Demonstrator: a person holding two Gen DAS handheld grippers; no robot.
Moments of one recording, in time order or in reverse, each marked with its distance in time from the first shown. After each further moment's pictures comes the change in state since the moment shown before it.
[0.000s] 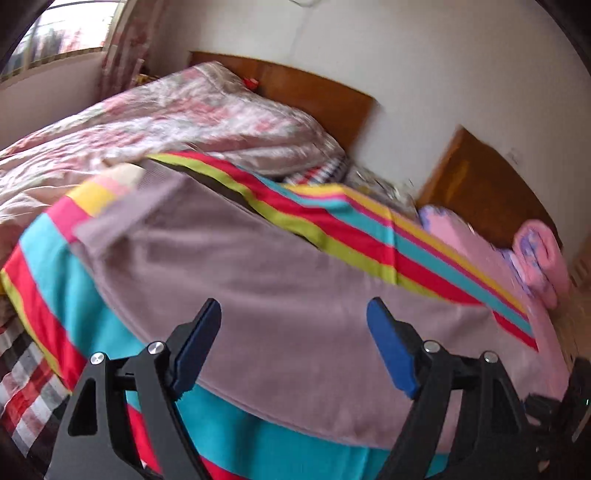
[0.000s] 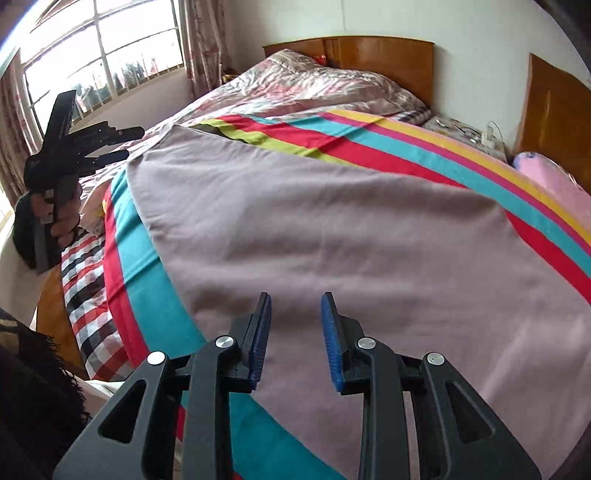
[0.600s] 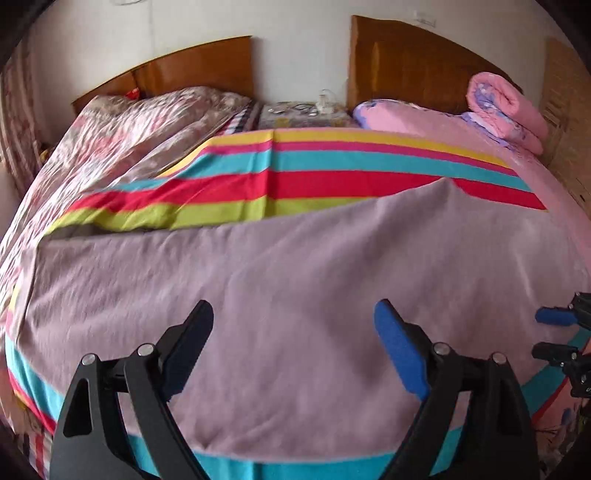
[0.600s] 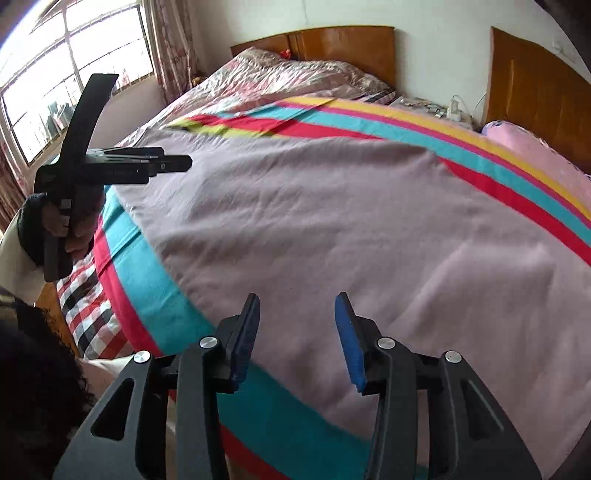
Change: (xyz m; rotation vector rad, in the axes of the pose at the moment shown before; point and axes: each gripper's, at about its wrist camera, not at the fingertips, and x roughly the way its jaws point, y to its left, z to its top) left arm 0.067 -0.167 -0.027 0.488 0.168 -0.025; right arm -0.046 -0.059 -0.025 0.108 -0.039 -0.097
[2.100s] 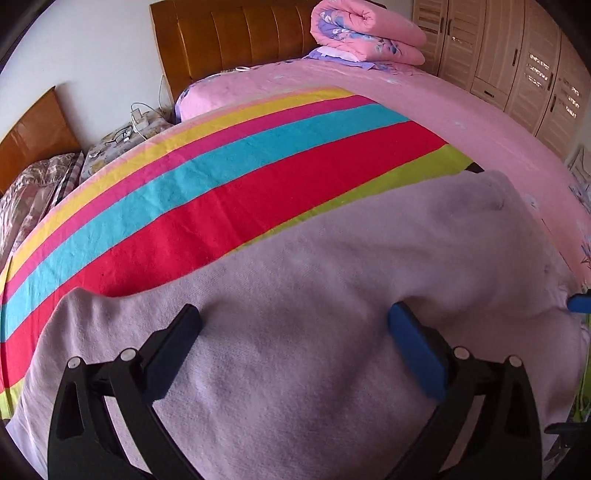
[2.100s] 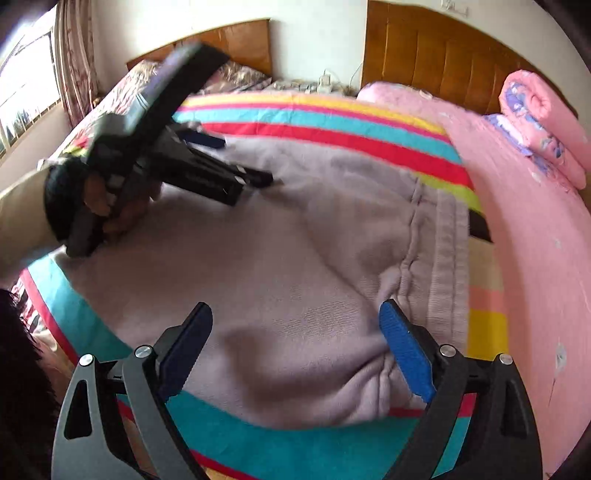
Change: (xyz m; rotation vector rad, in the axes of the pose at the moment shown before) left arm 0.145 -0.332 0.074 0.400 0.094 -0.273; right arm -0.096 -0.170 -0.099 0.164 0.025 -0.274
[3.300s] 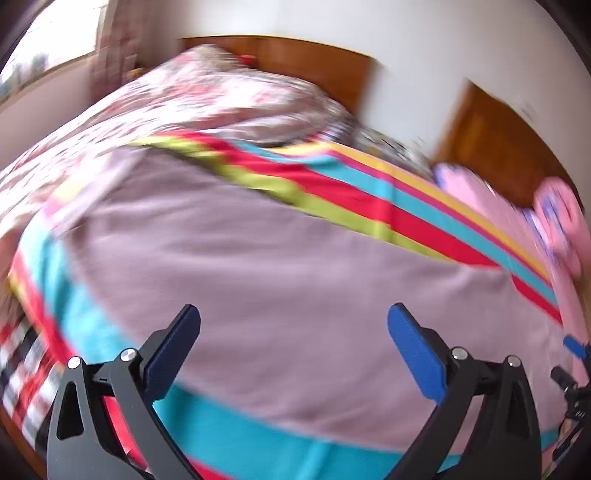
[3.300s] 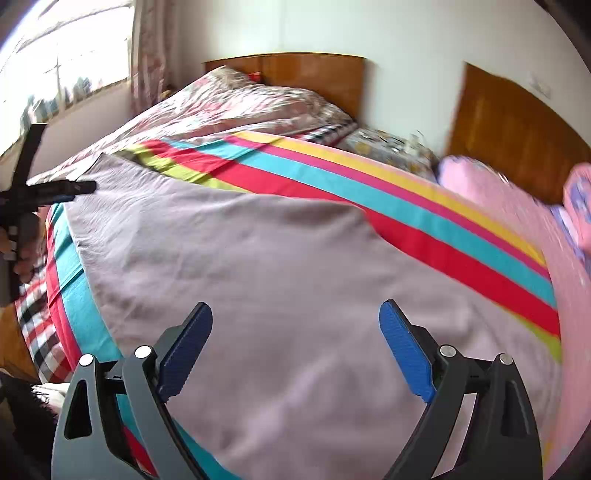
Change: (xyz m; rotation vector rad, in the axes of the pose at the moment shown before) left arm -0.289 0.305 -0.315 -0.935 -0.209 0.445; right arm 0.044 0.195 0.115 -0.281 -0.096 0.140
